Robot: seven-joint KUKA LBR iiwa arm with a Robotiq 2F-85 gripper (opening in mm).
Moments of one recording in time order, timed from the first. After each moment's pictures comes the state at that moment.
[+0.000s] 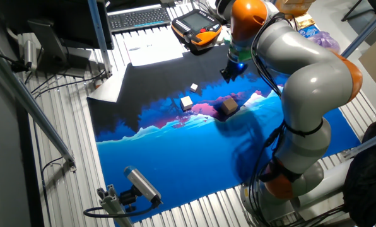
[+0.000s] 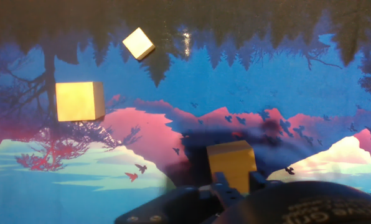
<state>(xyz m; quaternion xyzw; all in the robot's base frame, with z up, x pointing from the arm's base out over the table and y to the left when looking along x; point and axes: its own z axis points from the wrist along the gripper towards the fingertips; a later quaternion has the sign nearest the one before) 0.515 0.003 0.239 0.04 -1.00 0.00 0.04</state>
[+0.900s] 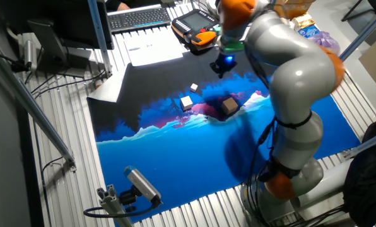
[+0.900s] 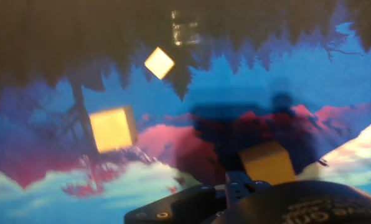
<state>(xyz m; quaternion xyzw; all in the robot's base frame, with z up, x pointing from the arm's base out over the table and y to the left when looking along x) 0.554 0.055 0.239 -0.04 -1.00 0.00 0.07</state>
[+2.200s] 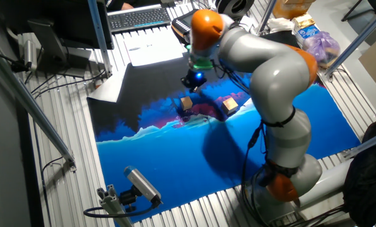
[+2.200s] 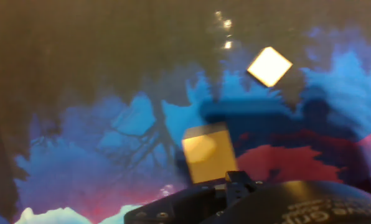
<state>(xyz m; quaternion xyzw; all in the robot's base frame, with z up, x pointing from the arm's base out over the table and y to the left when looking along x) 0.557 0.188 0.145 -0.05 -0.99 -0.05 0.08</state>
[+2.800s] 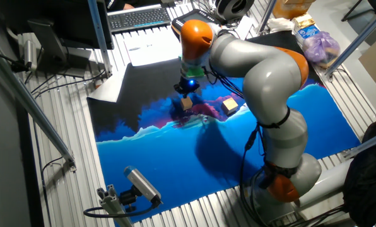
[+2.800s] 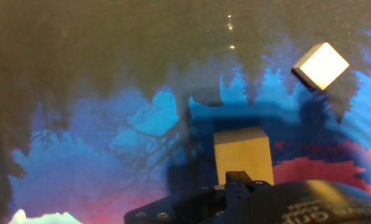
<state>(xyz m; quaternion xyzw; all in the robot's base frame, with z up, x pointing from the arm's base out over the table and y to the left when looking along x) 0.559 0.195 0.109 -0.02 -1.00 -0.06 0.06</state>
